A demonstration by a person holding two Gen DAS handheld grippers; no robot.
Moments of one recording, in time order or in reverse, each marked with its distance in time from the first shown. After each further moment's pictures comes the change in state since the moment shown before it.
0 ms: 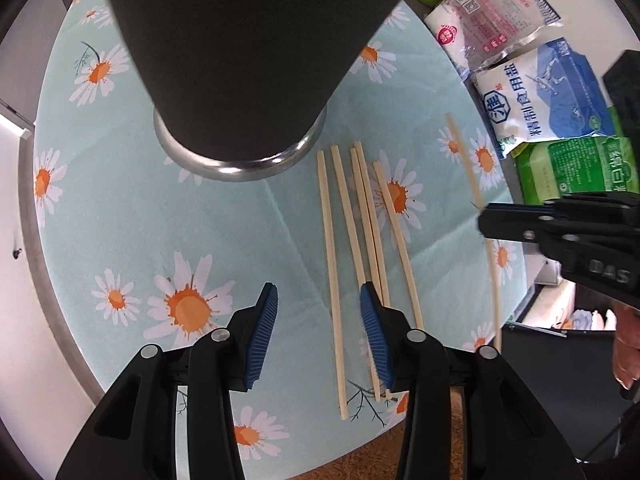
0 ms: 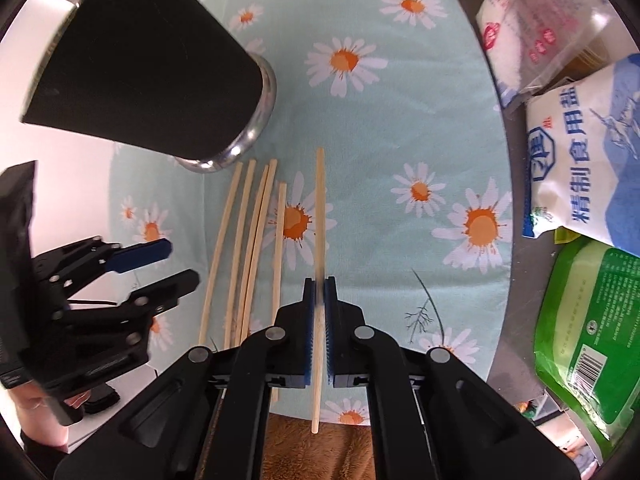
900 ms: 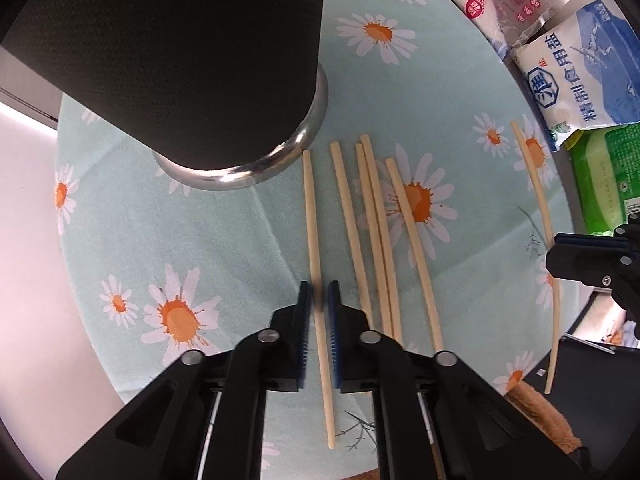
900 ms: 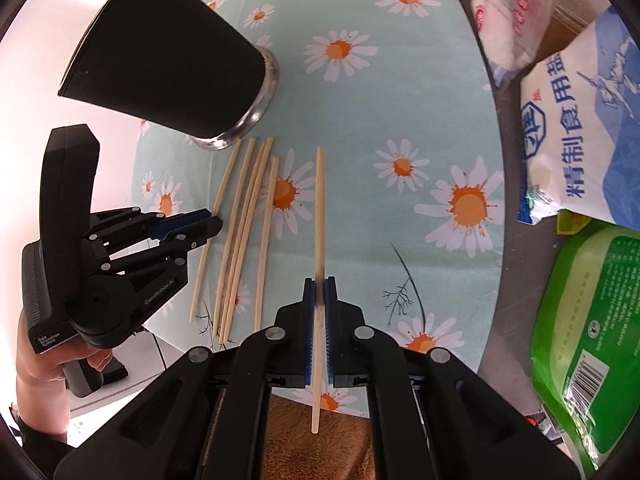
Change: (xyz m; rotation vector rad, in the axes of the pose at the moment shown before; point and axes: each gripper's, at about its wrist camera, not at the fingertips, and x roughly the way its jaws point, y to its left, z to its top) left arm 0.045 -0.050 0.016 -0.005 0.008 0.246; right arm -0.012 -0.023 -0.027 -0.088 -0.009 0.115
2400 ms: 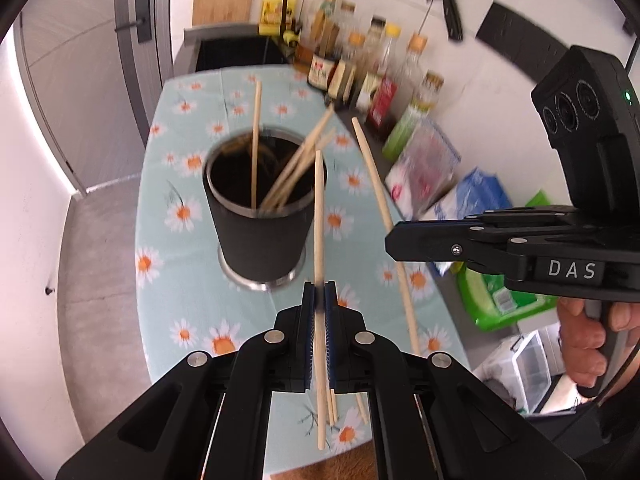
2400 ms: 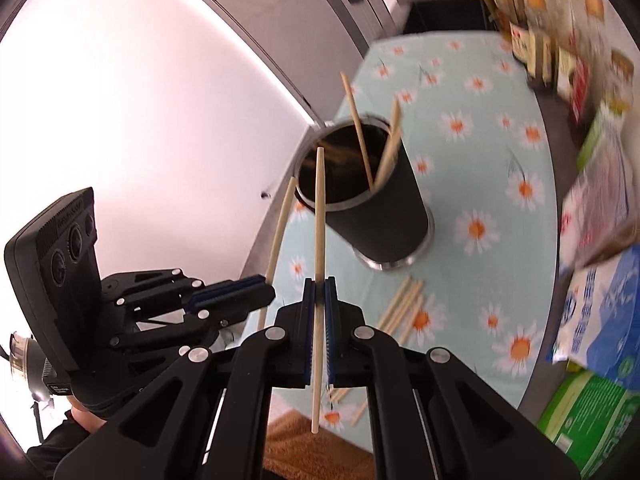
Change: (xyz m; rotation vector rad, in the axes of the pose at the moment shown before) left arm -0.201 0.034 -0.054 -0.098 -0.525 -0.147; right arm -0.136 0.092 0.019 -0.306 -0.386 0.262
